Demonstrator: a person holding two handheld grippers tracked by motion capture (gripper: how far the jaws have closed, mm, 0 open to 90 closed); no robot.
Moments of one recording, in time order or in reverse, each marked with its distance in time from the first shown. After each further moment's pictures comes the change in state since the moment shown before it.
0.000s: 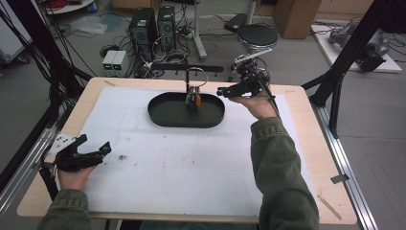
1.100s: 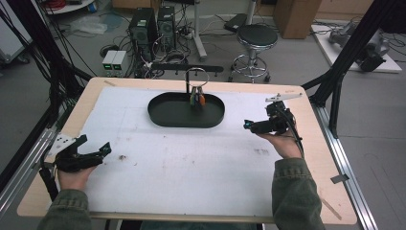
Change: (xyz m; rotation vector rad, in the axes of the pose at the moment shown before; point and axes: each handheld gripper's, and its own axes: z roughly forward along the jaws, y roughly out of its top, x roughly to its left) left arm -0.002 0.000 -0.001 0.007 -0.003 0.007; right arm -0.029 -0.124 -0.026 -0.011 -0.076 0.076
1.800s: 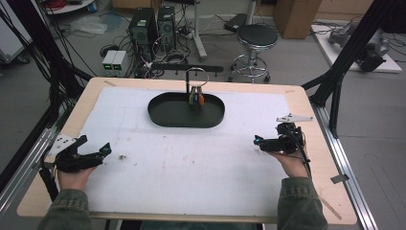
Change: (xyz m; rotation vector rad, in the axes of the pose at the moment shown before) left arm -0.001 0.000 -0.001 0.005 -0.003 0.000; right arm -0.007 -0.059 -0.011 -0.036 -0.085 0.036
